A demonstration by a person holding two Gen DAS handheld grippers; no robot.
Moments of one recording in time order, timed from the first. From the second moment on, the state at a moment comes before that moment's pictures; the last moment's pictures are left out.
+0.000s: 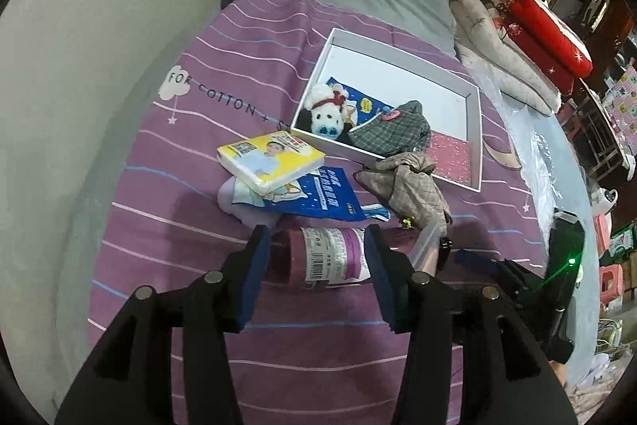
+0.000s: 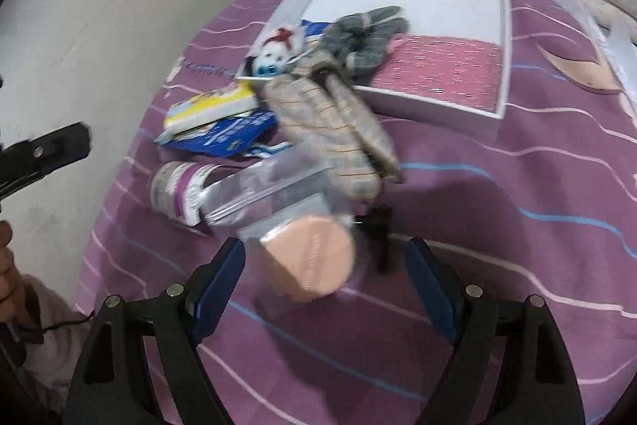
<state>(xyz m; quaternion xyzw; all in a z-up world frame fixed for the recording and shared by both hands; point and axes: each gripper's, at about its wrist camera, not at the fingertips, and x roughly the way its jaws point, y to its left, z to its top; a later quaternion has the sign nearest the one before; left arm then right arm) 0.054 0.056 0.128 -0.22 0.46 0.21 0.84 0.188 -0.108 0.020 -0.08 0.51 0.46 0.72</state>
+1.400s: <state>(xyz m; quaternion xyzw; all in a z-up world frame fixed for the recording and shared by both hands) 0.080 0.020 0.088 -0.18 0.41 0.10 0.89 0.193 -0.142 0.025 0.05 0.51 0.45 0.73</state>
